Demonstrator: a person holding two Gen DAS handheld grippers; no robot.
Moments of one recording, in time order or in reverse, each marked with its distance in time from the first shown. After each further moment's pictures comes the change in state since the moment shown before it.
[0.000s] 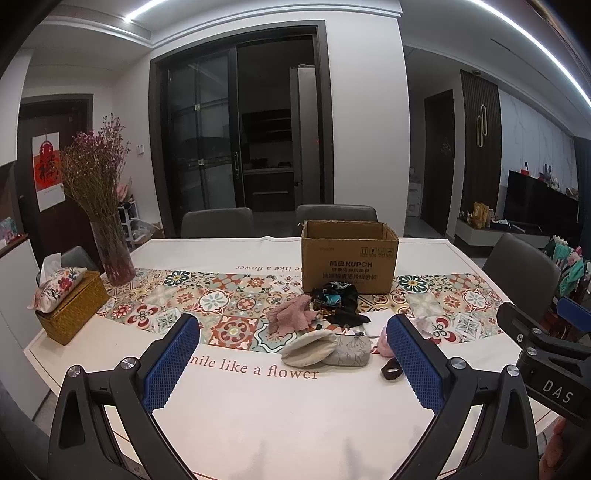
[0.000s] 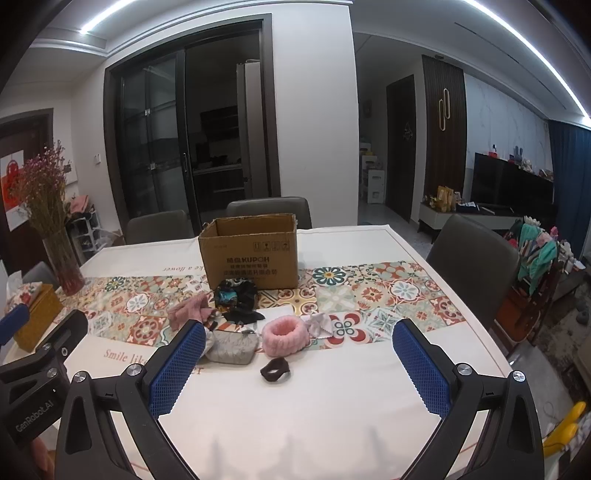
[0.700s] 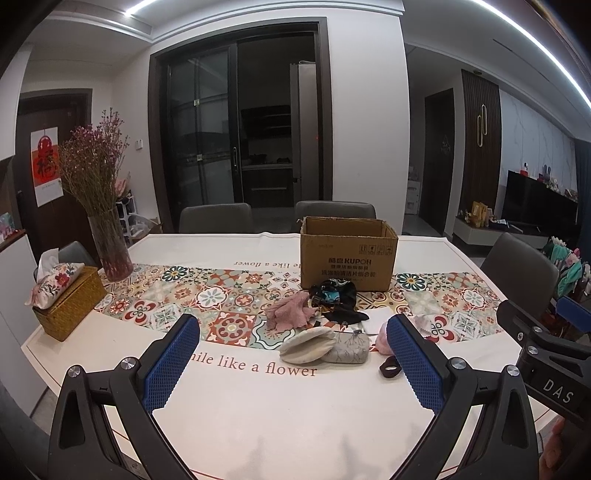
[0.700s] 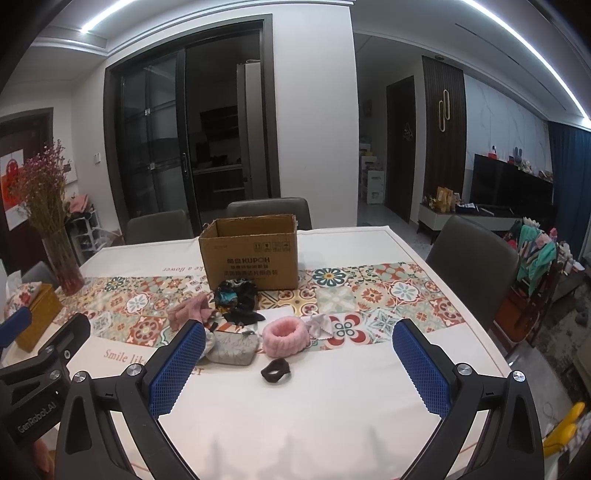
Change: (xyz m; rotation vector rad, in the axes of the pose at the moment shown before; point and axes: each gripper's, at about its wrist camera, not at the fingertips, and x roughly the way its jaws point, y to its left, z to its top) left arm 0.003 0.003 0.001 -0.008 0.014 -0.010; right arm 0.001 0.002 0.001 -0.006 0.003 -0.002
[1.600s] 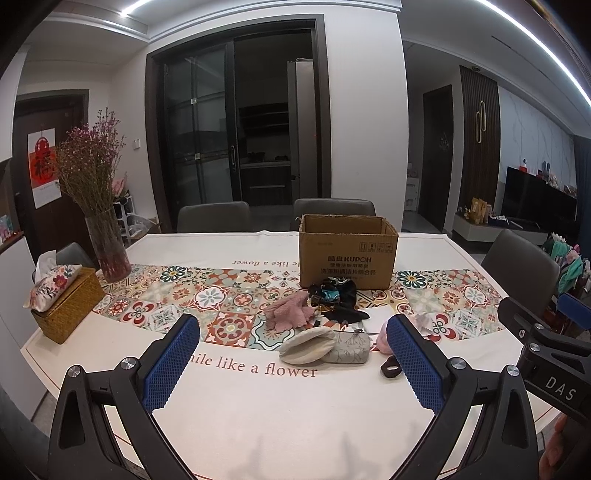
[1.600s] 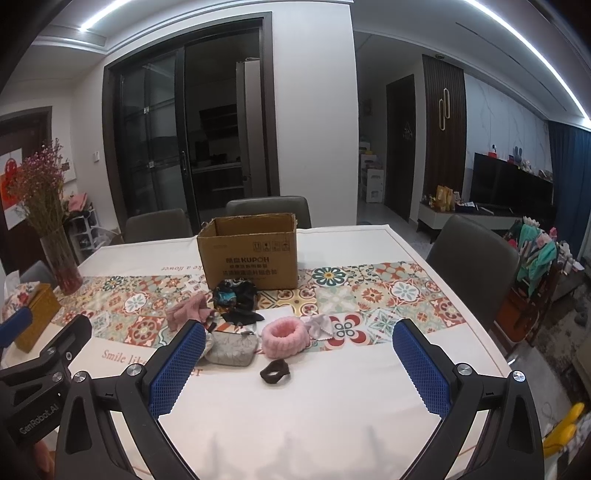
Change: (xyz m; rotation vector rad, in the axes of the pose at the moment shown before) left arm 0.005 0.000 0.000 0.007 0.006 -0.004; right arm 0.001 0.003 0.001 -0.002 0.002 -0.007
